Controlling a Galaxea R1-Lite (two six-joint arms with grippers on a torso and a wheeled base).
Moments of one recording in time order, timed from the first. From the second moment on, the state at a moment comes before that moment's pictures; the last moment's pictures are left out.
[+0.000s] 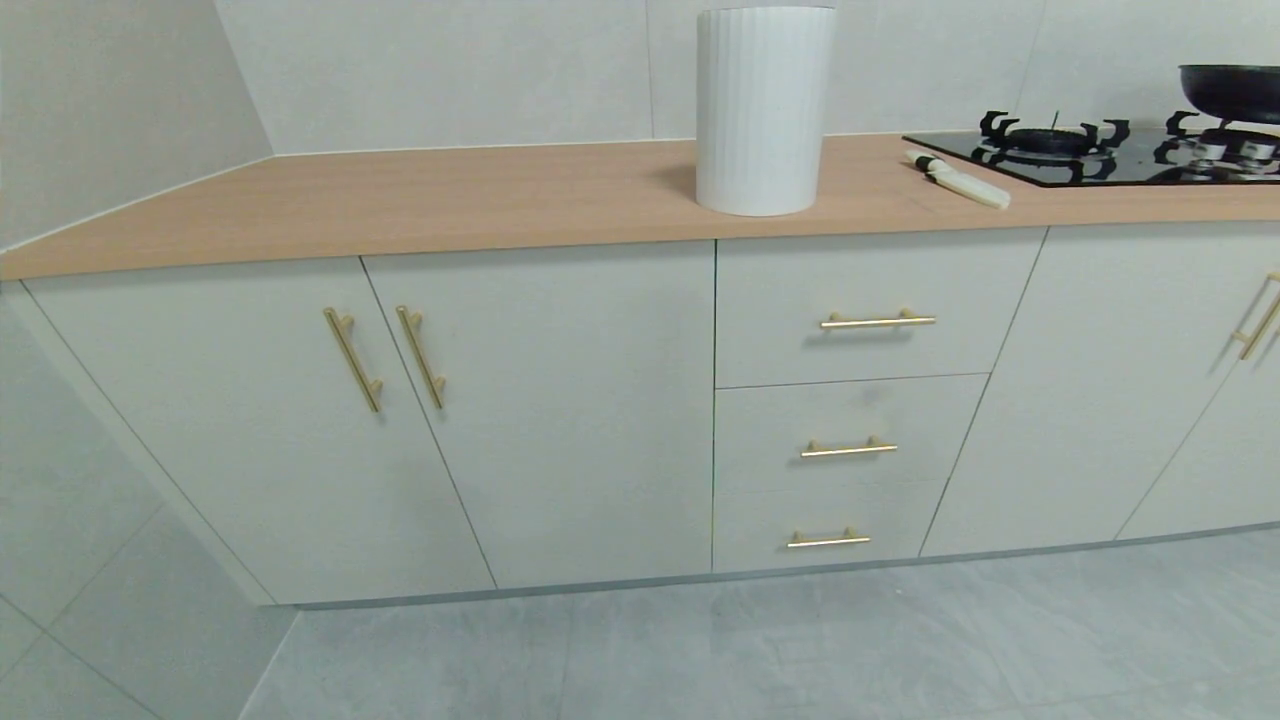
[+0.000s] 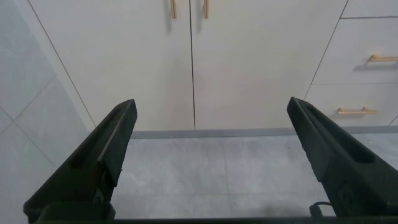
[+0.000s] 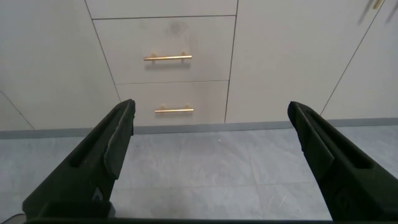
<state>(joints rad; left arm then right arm) 0.00 0.00 0.00 0.00 0.05 -0.01 0.00 0.00 0.00 0.00 0.02 -0.01</state>
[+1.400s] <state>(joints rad) 0.00 0.00 0.00 0.00 0.05 -0.01 0.00 0.00 0.00 0.00 0.02 -0.01</state>
